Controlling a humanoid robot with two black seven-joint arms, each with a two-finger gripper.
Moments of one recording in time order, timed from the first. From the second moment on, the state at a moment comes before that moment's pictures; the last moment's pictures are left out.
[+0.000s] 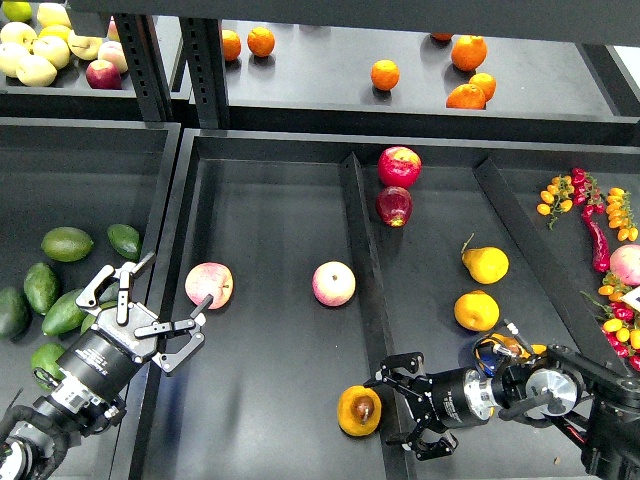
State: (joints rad) left arm 0.23 0.00 -1.47 -1.38 -0.07 -0.49 0.49; right arm 0.50 -0.34 0.39 0.87 -0.25 0.58 -0.49
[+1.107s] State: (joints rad) left arm 0.23 0.00 -1.47 -1.37 -0.07 -0.49 0.49; right arm 0.50 -0.21 0.41 0.71 -0.23 0.58 -0.49
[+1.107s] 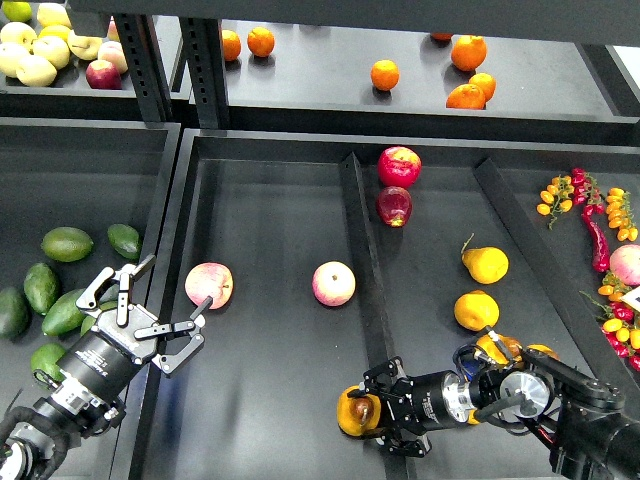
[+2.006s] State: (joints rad) left arm 0.24 0.00 -1.47 -1.36 -0.07 -0.49 0.49; right arm 0.52 -0.23 0.54 0.79 -0.17 0.58 -0.49
